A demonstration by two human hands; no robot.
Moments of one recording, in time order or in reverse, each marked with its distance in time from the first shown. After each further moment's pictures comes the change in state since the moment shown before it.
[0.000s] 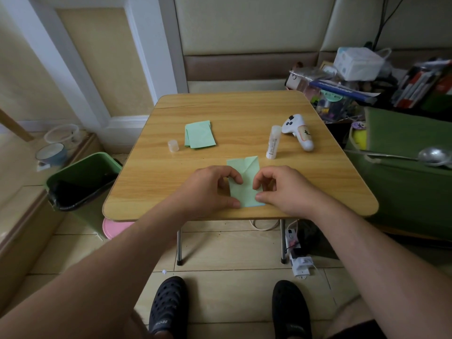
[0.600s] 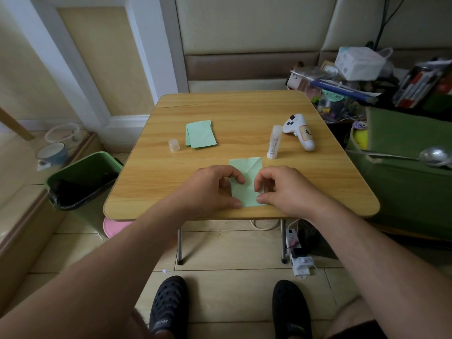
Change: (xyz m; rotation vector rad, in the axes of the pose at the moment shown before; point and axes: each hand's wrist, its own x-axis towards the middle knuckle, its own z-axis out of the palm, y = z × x) left_hand 0.002 -0.003 0.000 -0.022 -0.037 0.003; right_hand 0.002 -0.002 0.002 -0.066 0.015 0.004
